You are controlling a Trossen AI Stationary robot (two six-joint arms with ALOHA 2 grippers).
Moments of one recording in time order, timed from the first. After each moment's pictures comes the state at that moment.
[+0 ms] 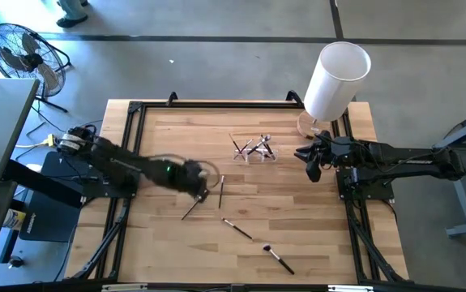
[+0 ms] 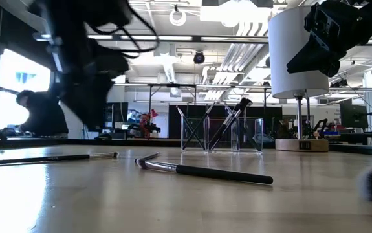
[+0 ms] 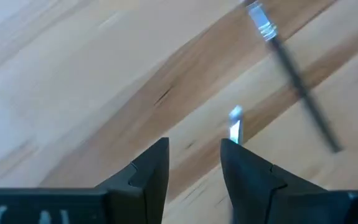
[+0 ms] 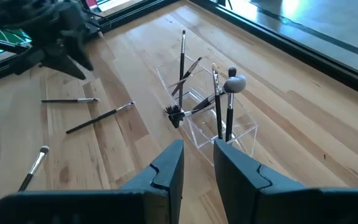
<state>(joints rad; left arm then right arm) -0.20 1.49 0.87 -0.65 -0.26 -1.08 -0.08 0.58 0.47 -0.38 0.24 0.39</state>
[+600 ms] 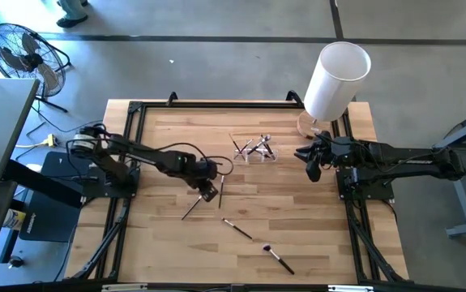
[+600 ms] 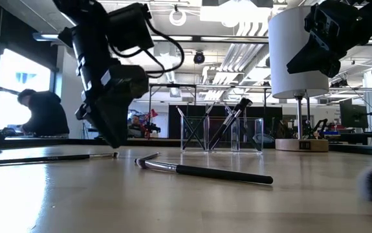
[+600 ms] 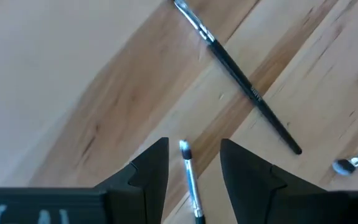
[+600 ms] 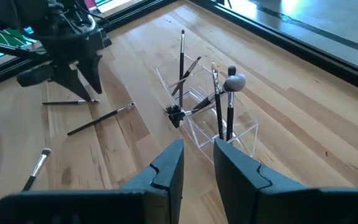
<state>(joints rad) -0.04 1.61 0.87 -0.42 0.03 -0.79 -0.08 0.58 0.47 -0.38 0.24 0.41</state>
